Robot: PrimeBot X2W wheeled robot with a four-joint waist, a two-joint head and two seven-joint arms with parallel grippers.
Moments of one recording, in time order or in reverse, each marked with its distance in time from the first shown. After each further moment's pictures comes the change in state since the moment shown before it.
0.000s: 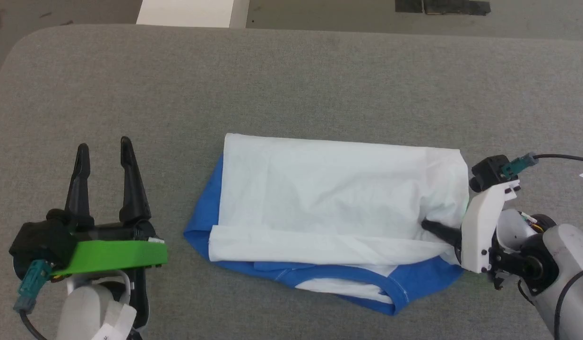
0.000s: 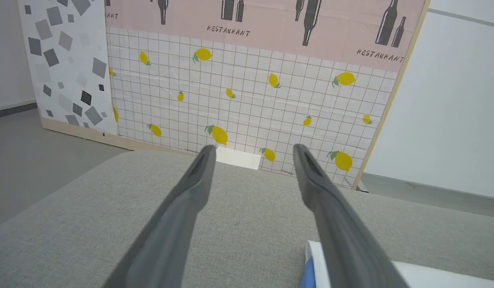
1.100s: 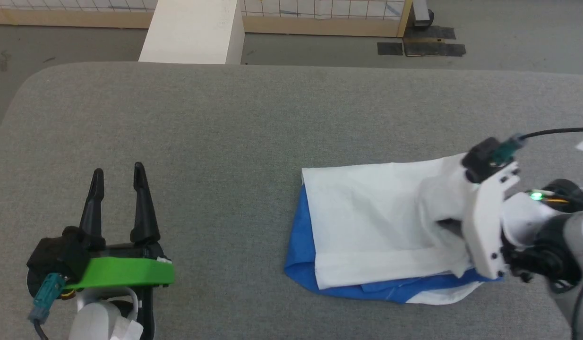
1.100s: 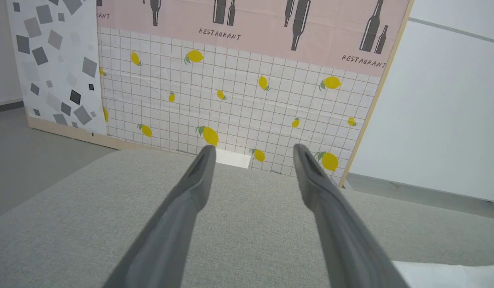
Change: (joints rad) left arm 0.057 -0.007 -0.004 0.041 0.003 -0.018 0.000; right arm 0.022 -0.098 -0.024 -0.380 -0.179 -0.001 0.301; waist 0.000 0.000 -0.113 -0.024
